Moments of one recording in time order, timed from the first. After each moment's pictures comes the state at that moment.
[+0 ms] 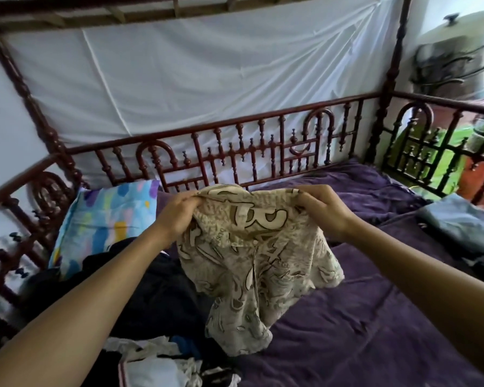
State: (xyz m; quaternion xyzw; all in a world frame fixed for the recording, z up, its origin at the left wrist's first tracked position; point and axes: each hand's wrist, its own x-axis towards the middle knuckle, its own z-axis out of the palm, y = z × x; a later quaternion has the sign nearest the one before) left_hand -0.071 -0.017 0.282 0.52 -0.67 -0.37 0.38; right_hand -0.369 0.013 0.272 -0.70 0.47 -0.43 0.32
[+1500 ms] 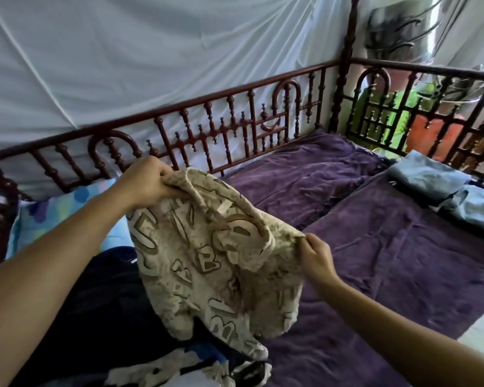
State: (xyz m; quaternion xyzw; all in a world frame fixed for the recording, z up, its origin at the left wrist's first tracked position) left_hand 0.032 -0.136 0.307 0.47 -0.86 -0.12 0.17; right_hand -0.242 0.012 0.110 -0.37 0.67 -0.57 0.29
